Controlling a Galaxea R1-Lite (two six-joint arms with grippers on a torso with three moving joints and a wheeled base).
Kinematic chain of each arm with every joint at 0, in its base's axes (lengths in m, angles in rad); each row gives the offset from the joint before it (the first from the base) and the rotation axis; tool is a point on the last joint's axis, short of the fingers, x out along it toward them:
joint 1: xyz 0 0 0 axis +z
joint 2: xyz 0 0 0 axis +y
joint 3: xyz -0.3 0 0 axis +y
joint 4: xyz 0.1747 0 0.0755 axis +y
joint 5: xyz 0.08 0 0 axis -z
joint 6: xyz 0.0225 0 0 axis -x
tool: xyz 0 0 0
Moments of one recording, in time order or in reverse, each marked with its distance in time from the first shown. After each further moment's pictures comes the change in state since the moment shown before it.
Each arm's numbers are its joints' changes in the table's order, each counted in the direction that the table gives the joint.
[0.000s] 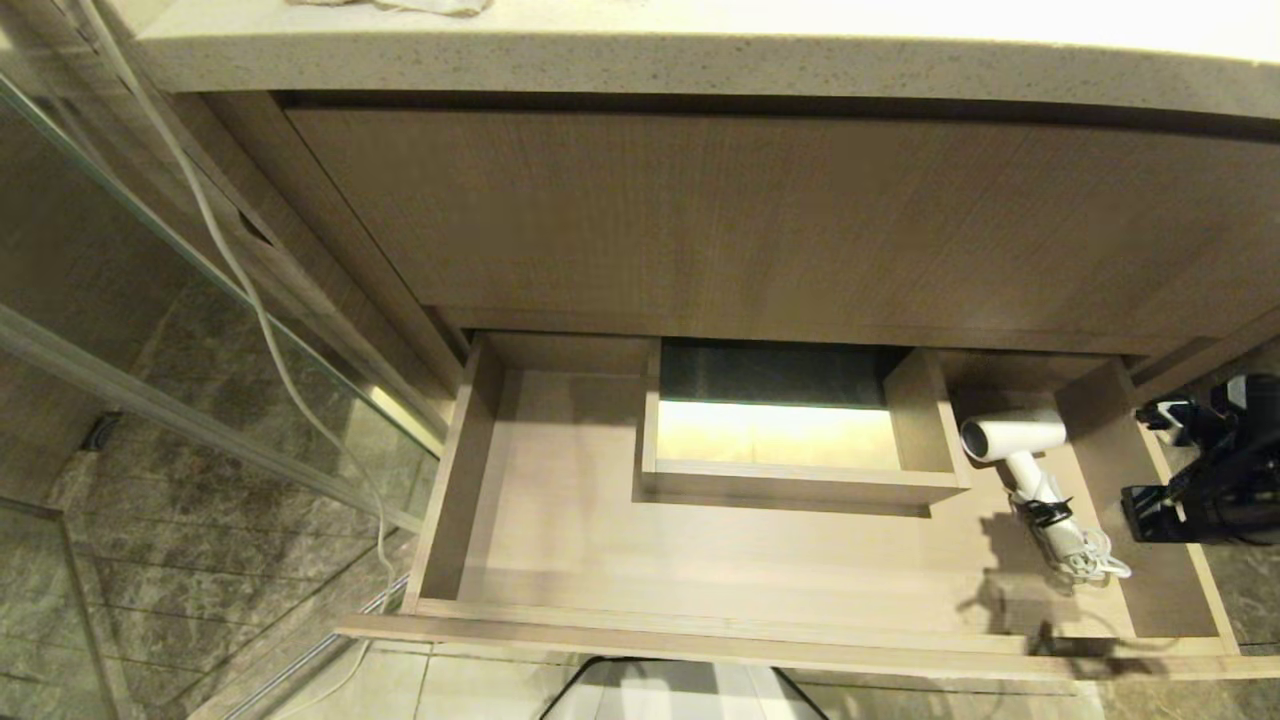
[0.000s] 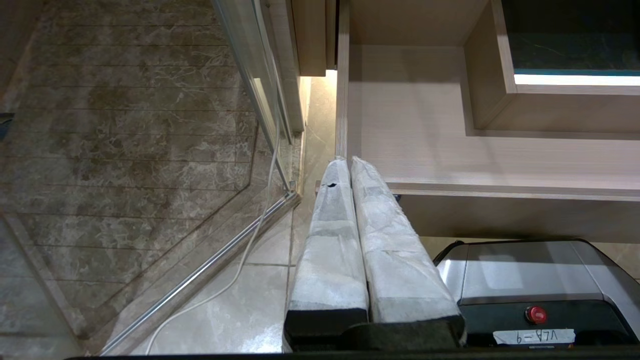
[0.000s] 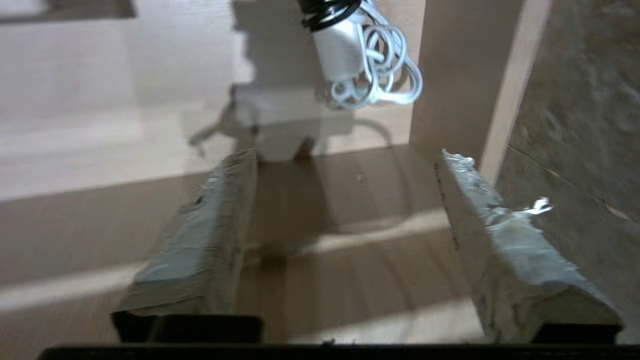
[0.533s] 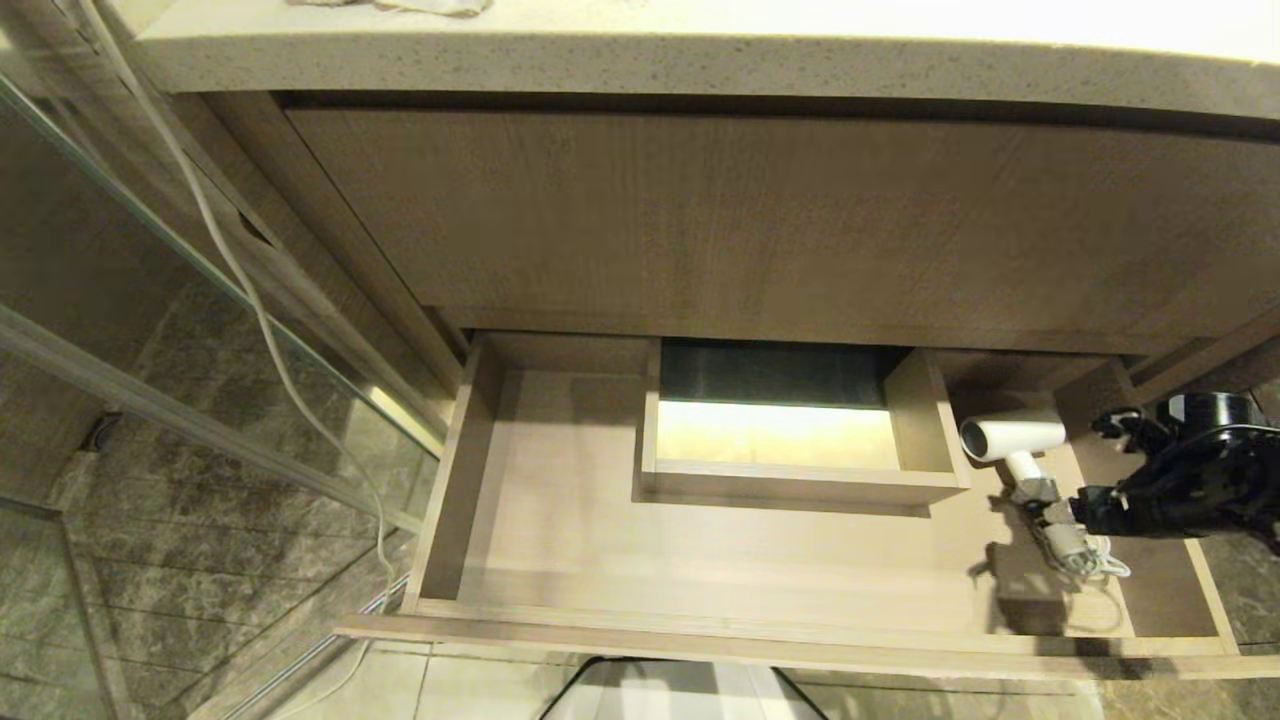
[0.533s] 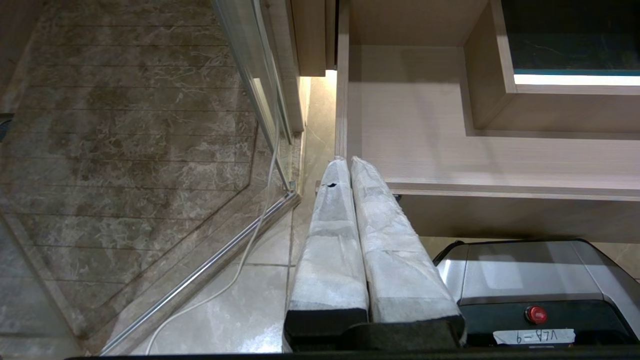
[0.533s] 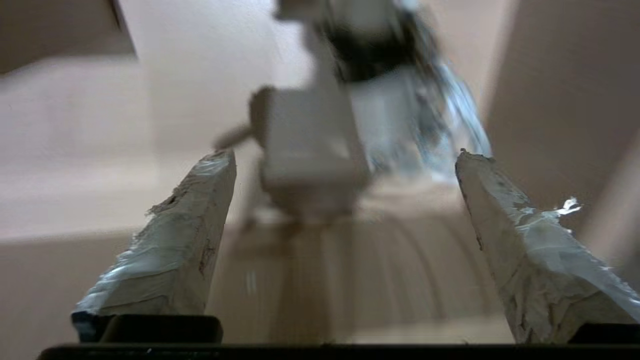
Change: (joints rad) left arm 0.000 0.000 0.000 0.000 0.000 0.000; right arm -0.027 0.298 -0.232 -0.020 -0.140 0.009
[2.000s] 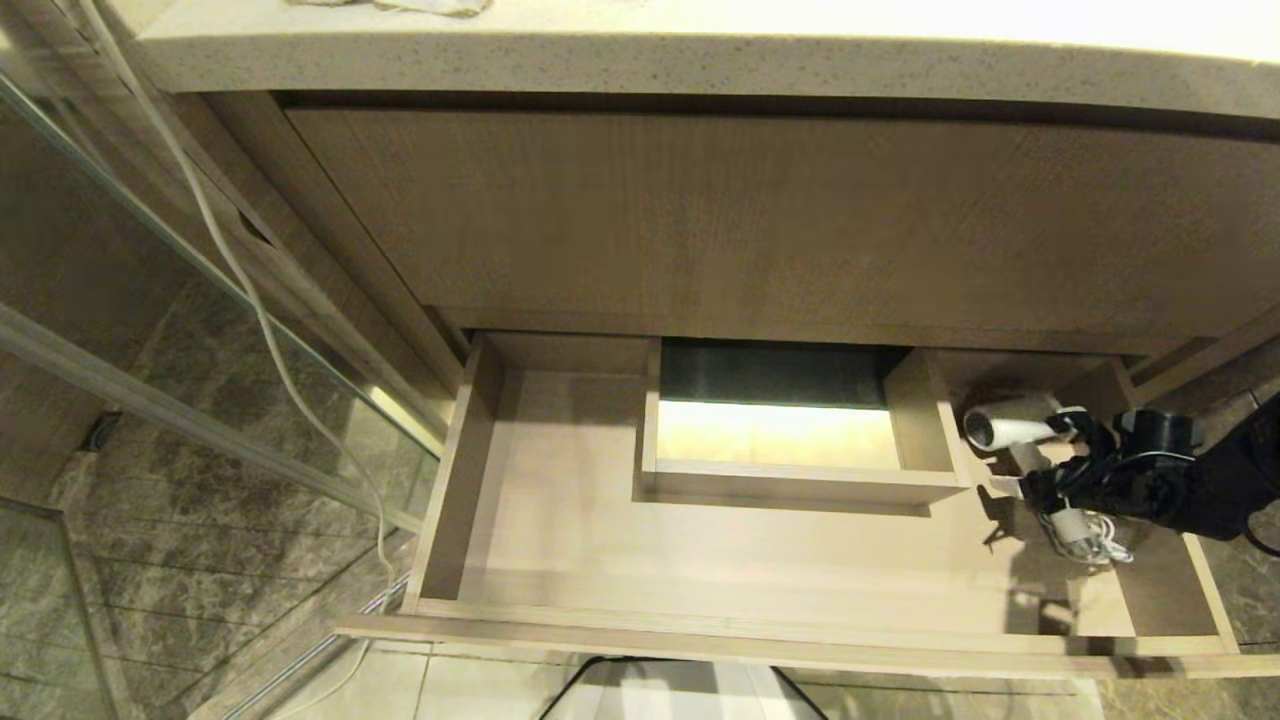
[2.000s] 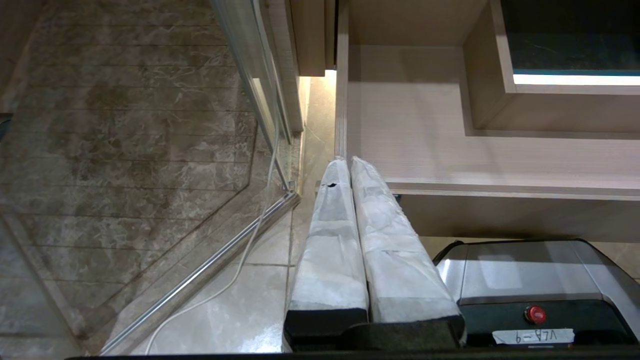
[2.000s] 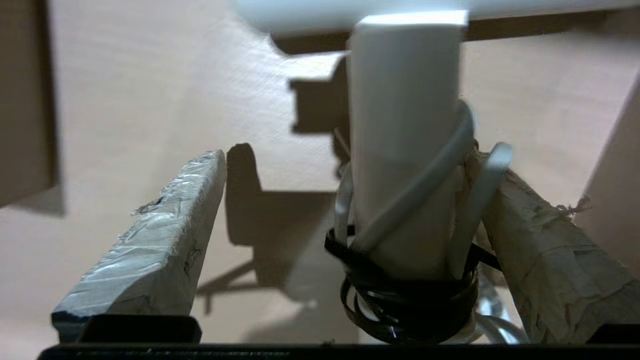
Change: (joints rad) left arm 0.000 0.000 0.000 0.000 0.000 0.000; right arm -0.038 0.422 -0.453 -0.200 -0.274 0.135
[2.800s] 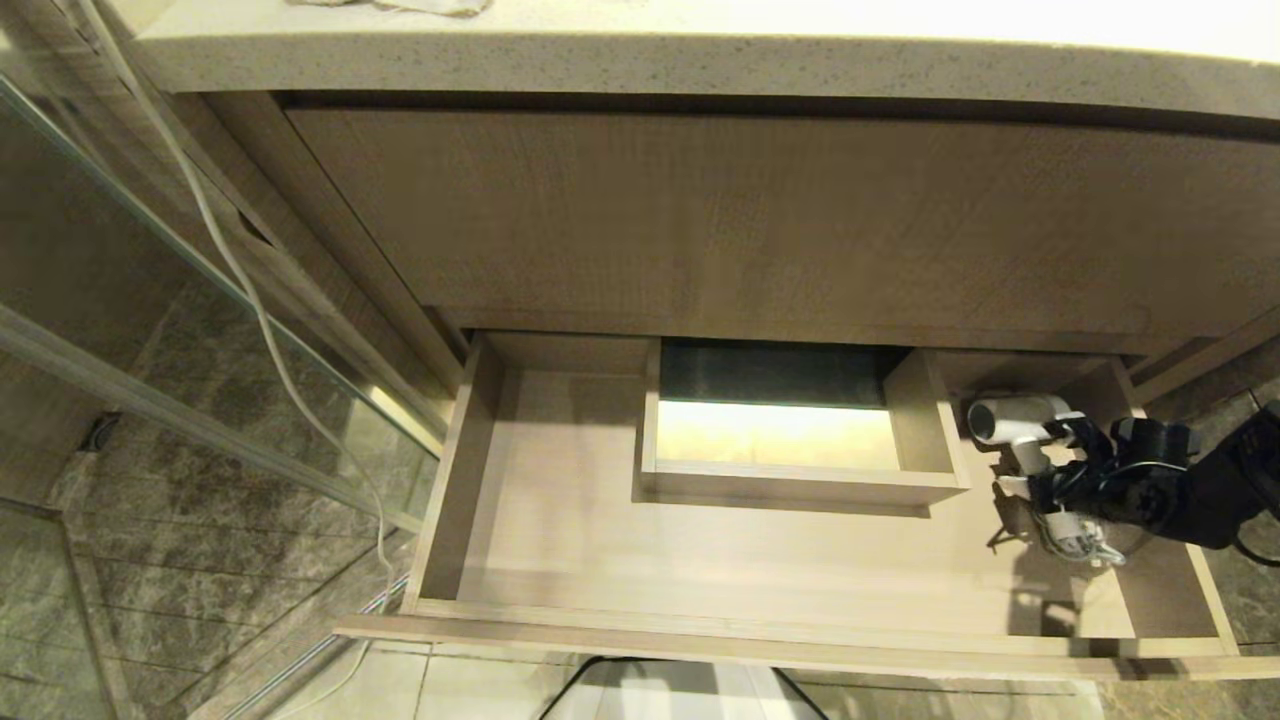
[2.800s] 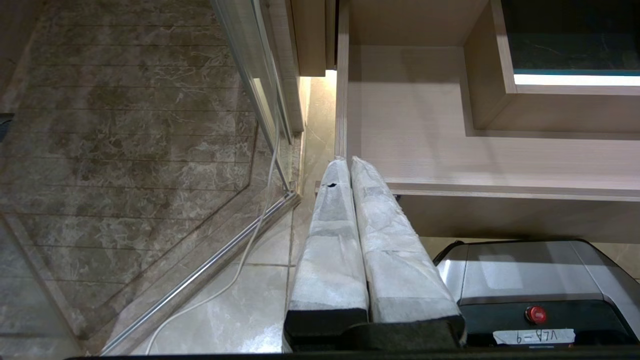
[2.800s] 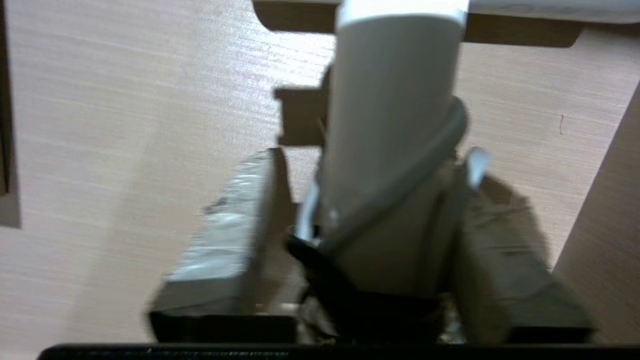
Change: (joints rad) left arm 0.000 0.000 0.000 0.000 0.000 0.000; right arm -0.003 0.051 -0.031 -0.032 -0.029 0.017
